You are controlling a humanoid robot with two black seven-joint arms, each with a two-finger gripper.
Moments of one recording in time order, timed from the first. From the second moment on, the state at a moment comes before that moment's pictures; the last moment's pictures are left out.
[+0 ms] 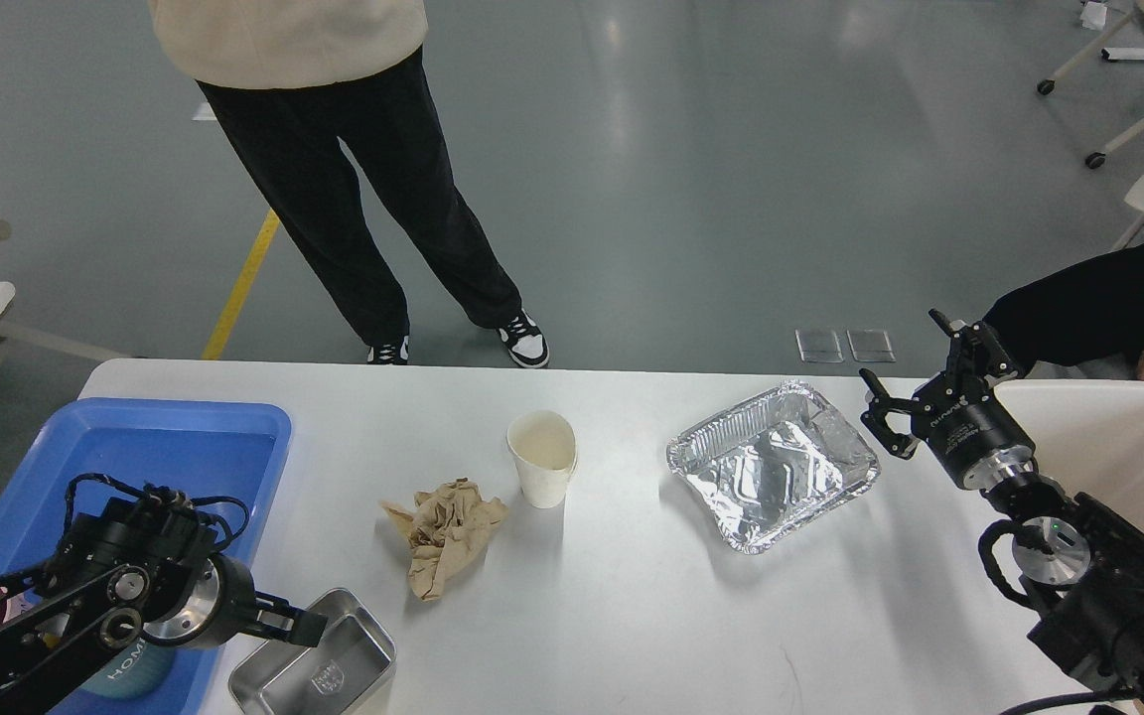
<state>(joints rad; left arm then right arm) -0.31 0.54 -0.80 -1.54 1.72 -0.96 0.54 0.58 -0.23 1.04 0.35 -0.18 0.69 0.29</state>
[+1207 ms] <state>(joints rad) -0.38 0.52 -0.66 -1.47 1.74 -0.95 0.54 0.58 -0.23 1.03 0.35 -0.18 0.69 0.29</state>
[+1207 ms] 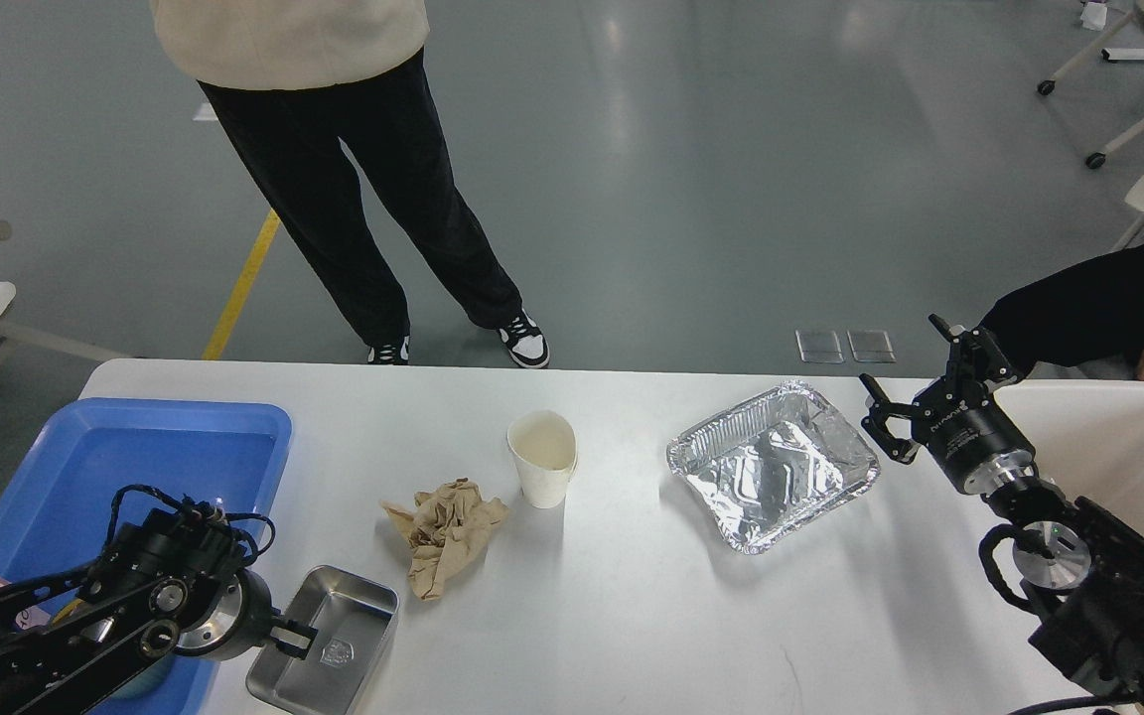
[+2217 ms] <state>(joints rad) -0.67 0.60 -0.82 -1.64 1.35 -0.96 0.63 0.59 -0.23 1.03 0.35 -0.18 0.69 0.29</state>
